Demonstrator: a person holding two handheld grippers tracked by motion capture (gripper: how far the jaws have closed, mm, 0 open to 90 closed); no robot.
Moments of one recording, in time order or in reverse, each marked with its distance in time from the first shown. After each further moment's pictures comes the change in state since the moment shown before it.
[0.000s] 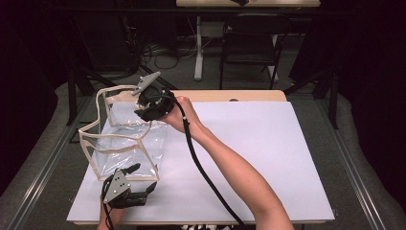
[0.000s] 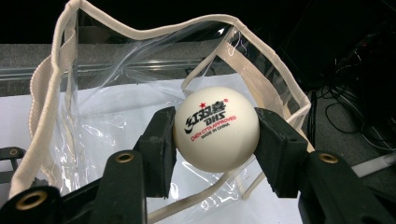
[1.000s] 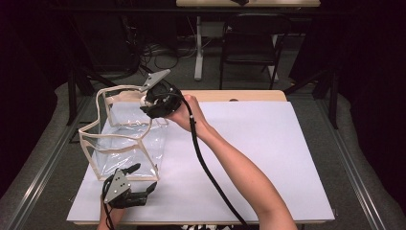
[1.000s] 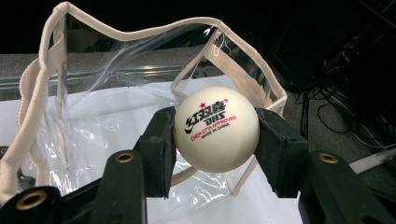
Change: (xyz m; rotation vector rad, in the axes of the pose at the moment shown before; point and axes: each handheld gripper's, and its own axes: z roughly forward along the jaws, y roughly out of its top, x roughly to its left) left arm 0.000 0.000 0.001 0.002 0.000 0.000; right arm -0.010 -0.008 -0.013 -0.030 -0.028 0.021
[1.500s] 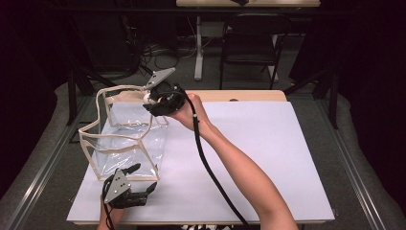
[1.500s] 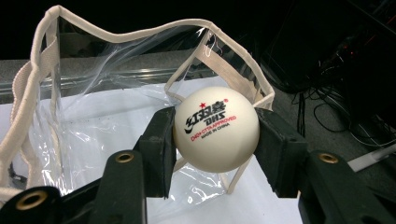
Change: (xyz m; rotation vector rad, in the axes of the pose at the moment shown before) left arm 0.000 0.000 0.000 0.001 0.001 0.001; right arm -0.007 -0.003 -0.006 -0.015 -0.015 0.012
